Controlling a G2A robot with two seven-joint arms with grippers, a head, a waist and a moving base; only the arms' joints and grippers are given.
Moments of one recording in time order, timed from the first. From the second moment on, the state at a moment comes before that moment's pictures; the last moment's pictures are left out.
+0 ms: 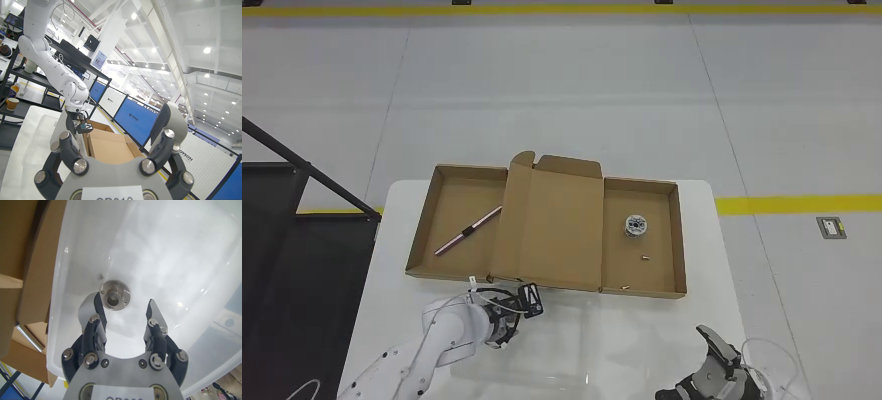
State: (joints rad) left arm 0.88 -0.91 -0.79 -1.65 1.24 -0.54 -0.90; right arm -1.46 -1.05 1.39 -1.59 -1.97 -0.28 -1.48
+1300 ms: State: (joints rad) left arm 0.88 -0.96 -0.76 -1.62 1.32 -0.61 -0.95; right arm -1.46 -1.05 1.39 -1.59 -1.97 -0.28 -1.48
